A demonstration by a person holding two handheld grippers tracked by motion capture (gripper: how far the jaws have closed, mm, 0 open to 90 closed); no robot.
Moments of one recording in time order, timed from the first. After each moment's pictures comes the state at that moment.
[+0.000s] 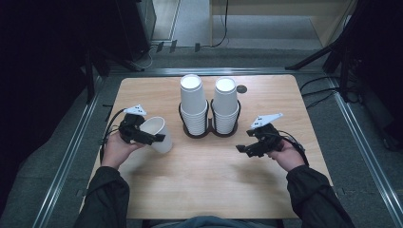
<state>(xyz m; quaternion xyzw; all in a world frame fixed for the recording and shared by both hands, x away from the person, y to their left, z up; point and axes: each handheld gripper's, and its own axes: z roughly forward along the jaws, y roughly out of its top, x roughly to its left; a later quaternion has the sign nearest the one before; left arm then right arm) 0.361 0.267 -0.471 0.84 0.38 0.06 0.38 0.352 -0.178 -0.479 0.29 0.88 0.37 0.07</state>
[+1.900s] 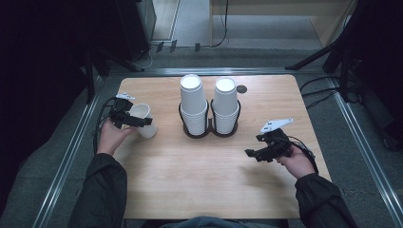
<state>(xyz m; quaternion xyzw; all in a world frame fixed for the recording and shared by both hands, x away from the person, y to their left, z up) 0.407 0.306 -0.476 0.80 0.48 0.11 0.33 0.341 -0.204 -0.485 0.31 0.88 0.35 0.07</state>
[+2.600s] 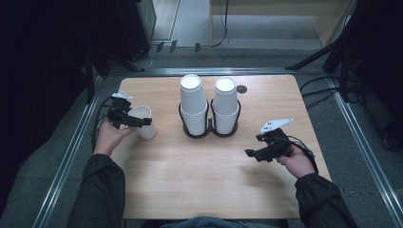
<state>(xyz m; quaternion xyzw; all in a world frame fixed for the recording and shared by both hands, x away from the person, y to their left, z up) 0.398 0.309 -0.462 0.80 0.47 0.09 0.35 0.342 -0.204 -0.485 0.31 0.88 0.35 0.07</state>
